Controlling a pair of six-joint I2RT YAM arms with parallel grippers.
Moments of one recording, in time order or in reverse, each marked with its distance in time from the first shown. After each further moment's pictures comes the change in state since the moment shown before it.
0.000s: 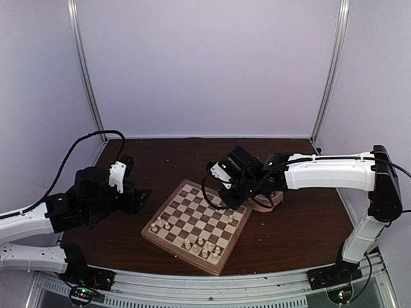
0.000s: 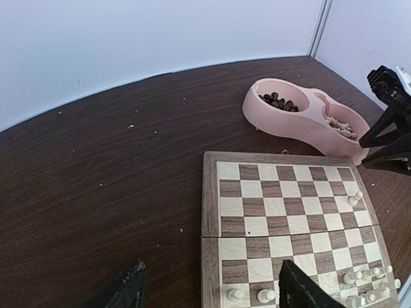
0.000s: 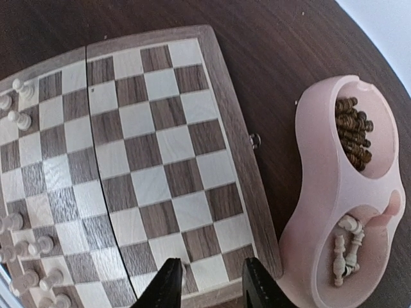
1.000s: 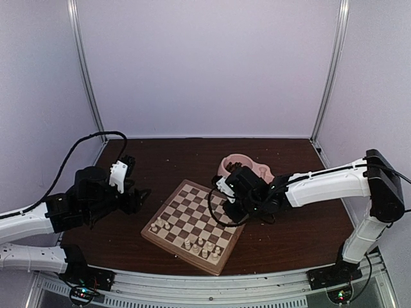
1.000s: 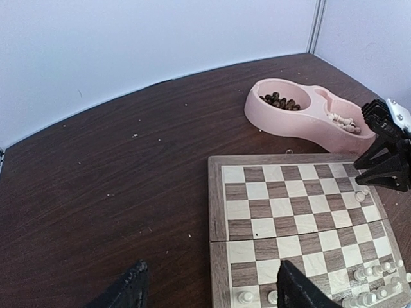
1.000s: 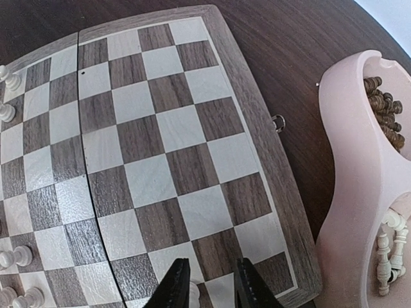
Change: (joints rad) left arm 0.000 0.006 0.000 0.016 -0.010 0.075; right arm 0.000 -0.030 -0.306 0.384 -0.013 0.056
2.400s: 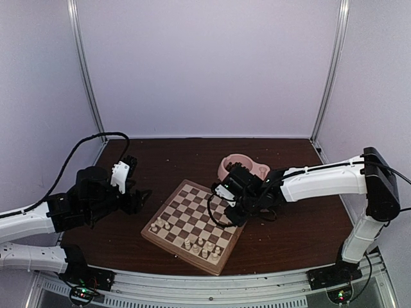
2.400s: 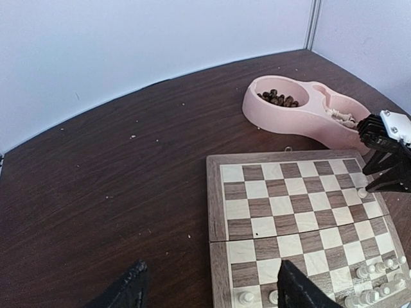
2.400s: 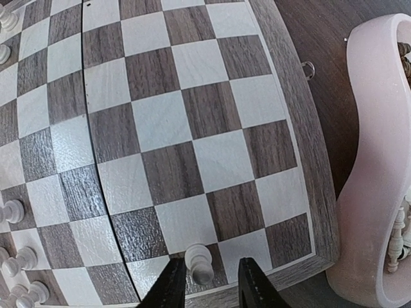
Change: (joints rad) left arm 0.000 0.019 0.000 0.013 0.009 0.026; right arm 0.002 0.045 0.101 -0.254 -0.059 -0.009
